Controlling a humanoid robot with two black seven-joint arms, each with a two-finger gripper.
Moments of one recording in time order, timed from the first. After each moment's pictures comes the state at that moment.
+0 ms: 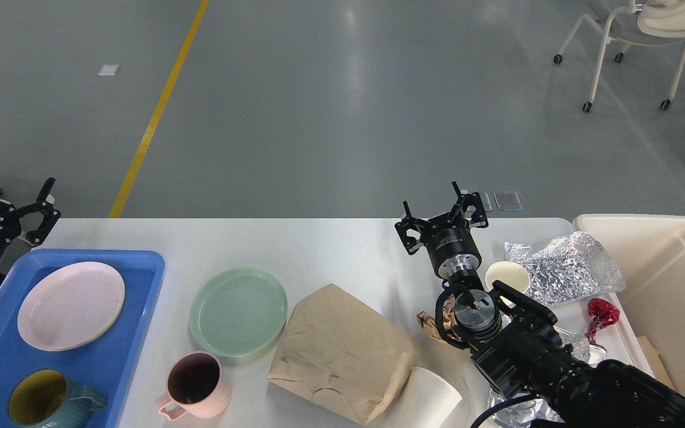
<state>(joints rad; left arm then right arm) -0.52 0.61 -0.82 -0.47 -0.17 -0.89 -0.40 0.69 0.15 0.73 0.35 0.31 0.41 0.41</state>
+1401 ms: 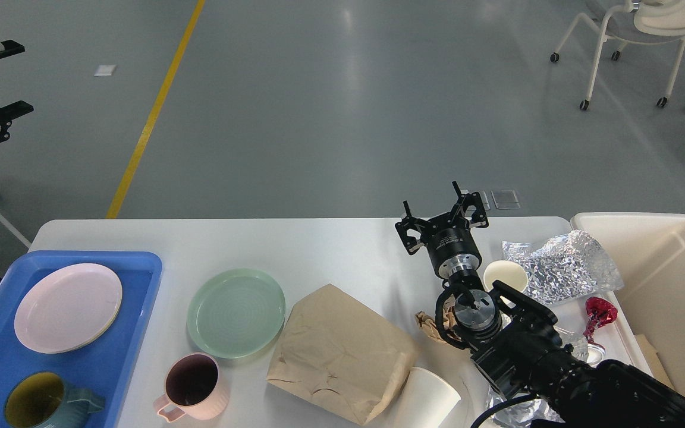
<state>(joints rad) -1.27 0.91 0.13 -0.59 0.16 -0.62 -0.29 0.69 0.15 0.73 0.35 0.31 0.41 0.41</state>
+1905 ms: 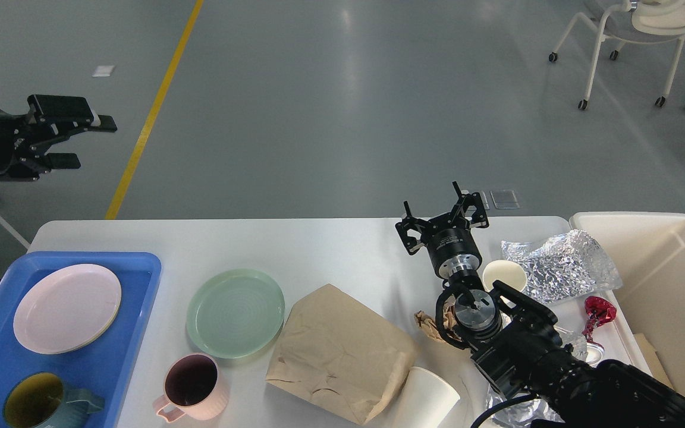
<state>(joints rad) -2.13 0.81 1.41 -1.37 0.18 -0.40 -0.47 0.69 0.15 0.73 0.35 0.31 0.41 0.41</state>
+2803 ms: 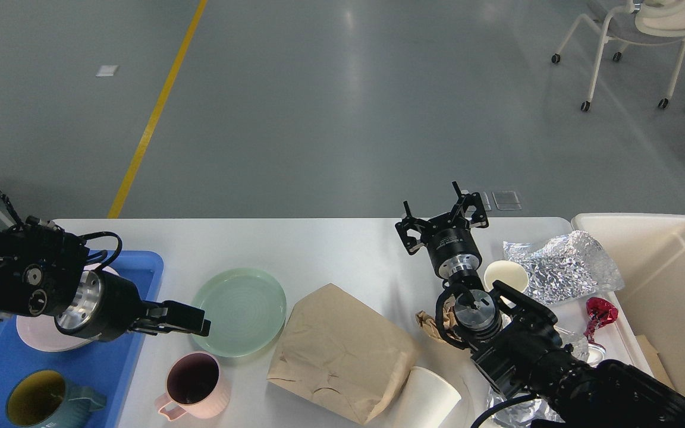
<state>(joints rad) -1.84 0.52 1.37 -1.70 0.41 -0.03 -0.31 0.69 0.15 0.73 0.35 0.31 0.41 0.41</state>
